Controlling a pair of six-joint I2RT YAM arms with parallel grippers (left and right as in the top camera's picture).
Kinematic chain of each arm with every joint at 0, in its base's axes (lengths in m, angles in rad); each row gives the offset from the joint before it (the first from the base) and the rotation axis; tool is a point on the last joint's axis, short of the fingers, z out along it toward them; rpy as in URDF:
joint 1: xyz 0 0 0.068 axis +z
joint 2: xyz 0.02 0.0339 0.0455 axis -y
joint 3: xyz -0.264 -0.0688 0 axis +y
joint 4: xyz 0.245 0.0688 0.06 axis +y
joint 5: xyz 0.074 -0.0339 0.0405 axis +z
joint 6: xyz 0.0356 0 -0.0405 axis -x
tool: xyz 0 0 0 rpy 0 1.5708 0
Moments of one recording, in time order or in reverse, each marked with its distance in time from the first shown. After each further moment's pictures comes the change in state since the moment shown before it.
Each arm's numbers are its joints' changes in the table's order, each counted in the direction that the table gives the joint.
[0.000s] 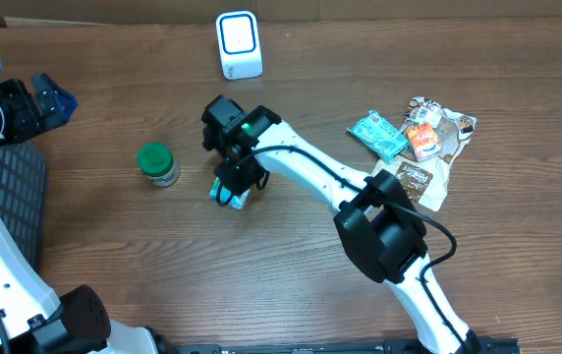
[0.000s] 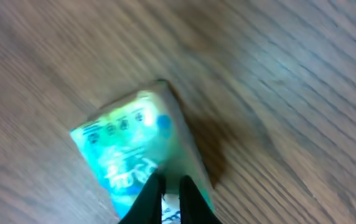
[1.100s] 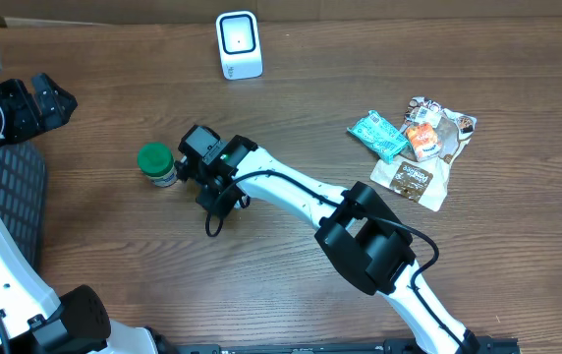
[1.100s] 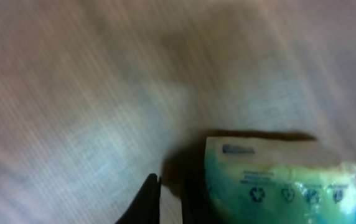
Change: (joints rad) left arm 0.000 0.000 0.000 0.000 0.000 0.000; right arm 0.093 -0.014 0.082 -0.169 0.000 0.140
